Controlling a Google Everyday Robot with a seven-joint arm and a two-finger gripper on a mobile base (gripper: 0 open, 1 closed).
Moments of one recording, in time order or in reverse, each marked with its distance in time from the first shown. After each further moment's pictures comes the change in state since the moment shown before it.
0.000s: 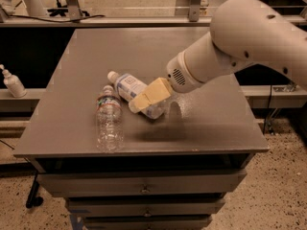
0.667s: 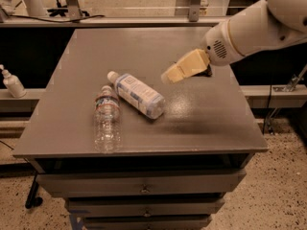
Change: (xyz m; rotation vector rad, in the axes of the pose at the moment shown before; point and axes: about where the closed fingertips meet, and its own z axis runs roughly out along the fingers) arm -0.022 -0.060 -0.074 0.060 -0.123 -0.090
